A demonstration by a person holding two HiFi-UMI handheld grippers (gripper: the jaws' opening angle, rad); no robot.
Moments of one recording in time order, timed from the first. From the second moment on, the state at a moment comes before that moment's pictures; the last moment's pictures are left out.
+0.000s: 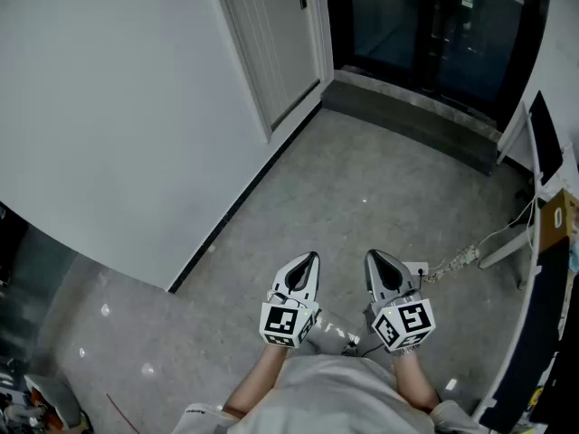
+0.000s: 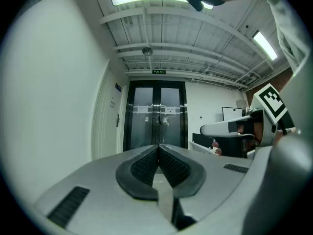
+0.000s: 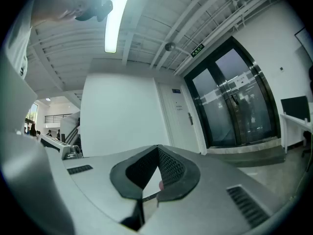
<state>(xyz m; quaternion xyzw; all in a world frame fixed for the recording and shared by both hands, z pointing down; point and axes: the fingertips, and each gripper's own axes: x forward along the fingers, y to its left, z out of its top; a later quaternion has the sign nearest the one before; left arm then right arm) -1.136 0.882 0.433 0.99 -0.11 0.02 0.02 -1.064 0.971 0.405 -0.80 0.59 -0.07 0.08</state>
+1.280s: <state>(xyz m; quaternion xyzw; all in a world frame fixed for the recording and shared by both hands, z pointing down) -1.198 0.833 0.433 0.99 -0.12 0.00 0.03 -1.115 0.928 0.400 -0.81 0.57 -0.06 0.07</state>
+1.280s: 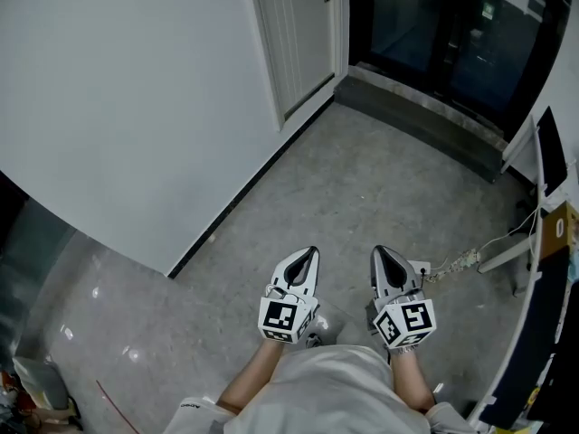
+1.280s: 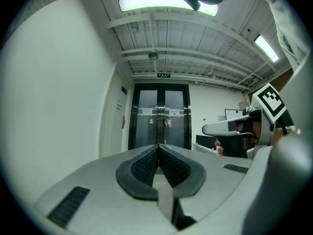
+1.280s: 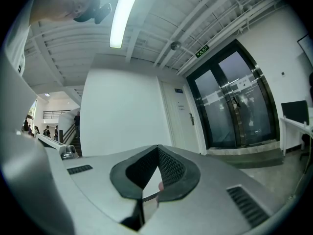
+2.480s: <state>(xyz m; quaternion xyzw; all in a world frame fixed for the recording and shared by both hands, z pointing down) -1.000 0.745 0.443 0.99 -0.12 0.02 0.03 -0.918 0.844 0.423 -0.82 0.56 -0.08 0.06</state>
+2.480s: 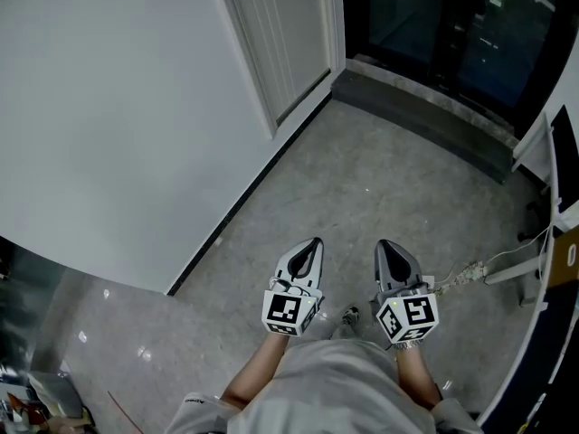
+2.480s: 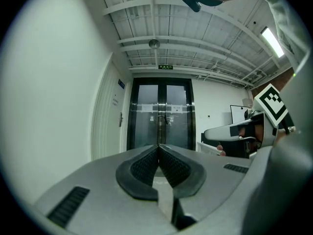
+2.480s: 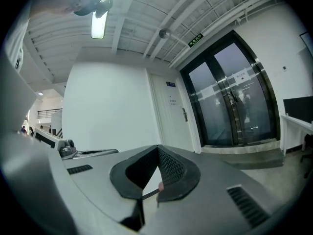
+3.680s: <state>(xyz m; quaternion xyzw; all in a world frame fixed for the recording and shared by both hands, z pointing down) -0.809 0.605 0.437 0.99 -0.11 0.01 0.03 -0.732 0.702 0.422 -0.83 0.55 -0.09 0.06</state>
